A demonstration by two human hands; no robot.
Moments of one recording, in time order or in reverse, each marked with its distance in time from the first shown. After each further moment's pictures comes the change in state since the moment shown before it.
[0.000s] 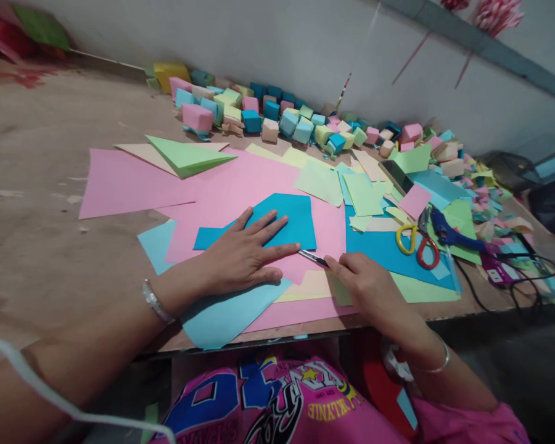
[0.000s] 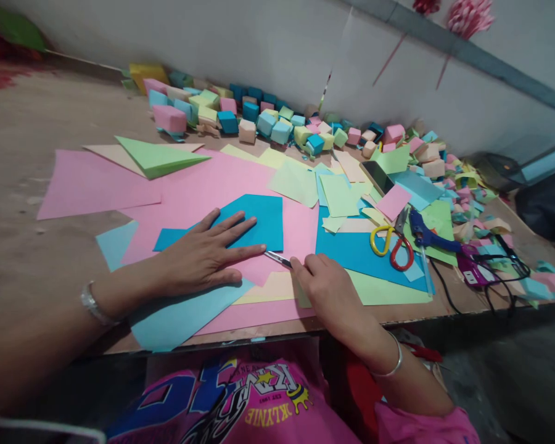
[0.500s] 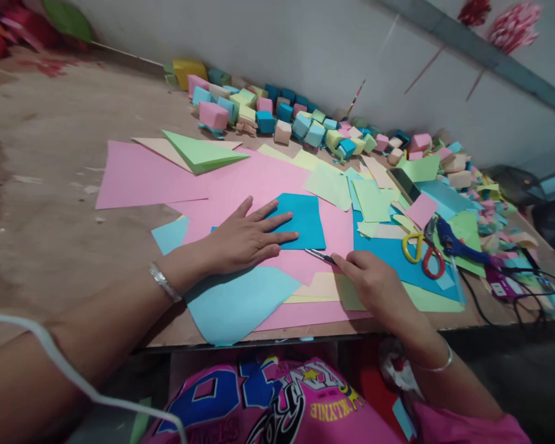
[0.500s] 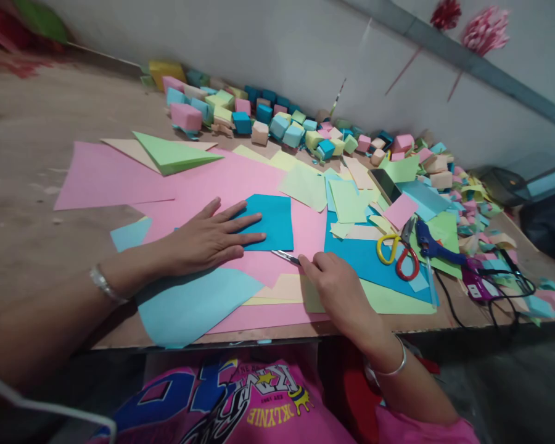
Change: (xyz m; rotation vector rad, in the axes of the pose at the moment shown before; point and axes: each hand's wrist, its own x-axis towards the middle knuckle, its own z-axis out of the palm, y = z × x) left_hand 0.000 -0.029 -0.005 -0.018 -0.009 -0.055; right_hand 0.005 0.011 0.007 -0.025 -0.047 0.014
